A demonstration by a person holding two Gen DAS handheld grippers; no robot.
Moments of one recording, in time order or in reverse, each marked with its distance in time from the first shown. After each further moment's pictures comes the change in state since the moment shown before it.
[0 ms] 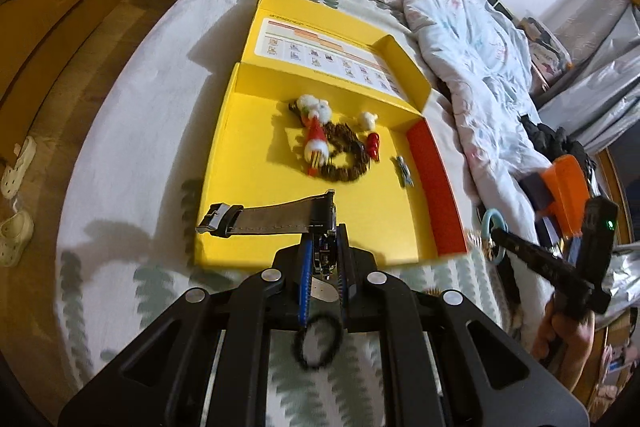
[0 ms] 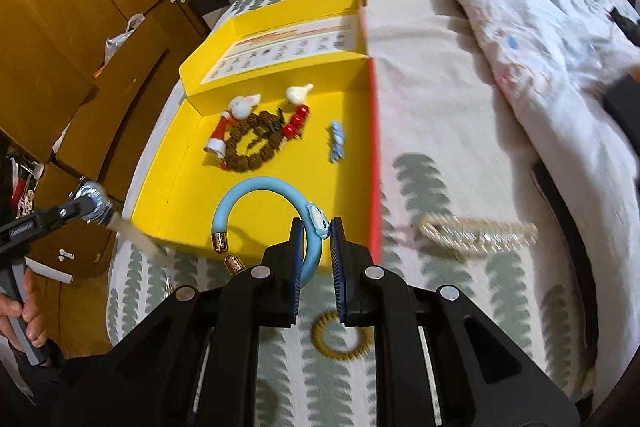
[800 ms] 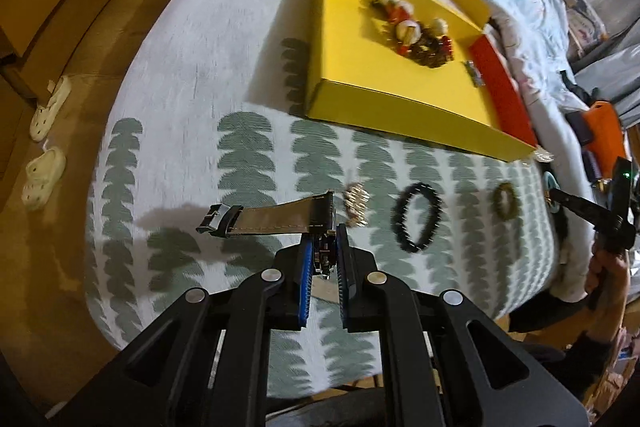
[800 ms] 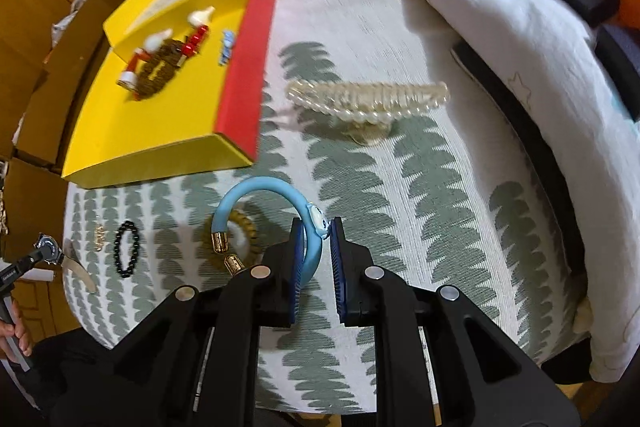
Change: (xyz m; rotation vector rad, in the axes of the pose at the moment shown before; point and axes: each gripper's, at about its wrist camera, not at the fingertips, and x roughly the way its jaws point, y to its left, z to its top) left arm 0.009 0.066 -0.092 -0.037 0.177 0.130; right arm 0.014 -0.081 -0.073 0.108 0.181 -0.132
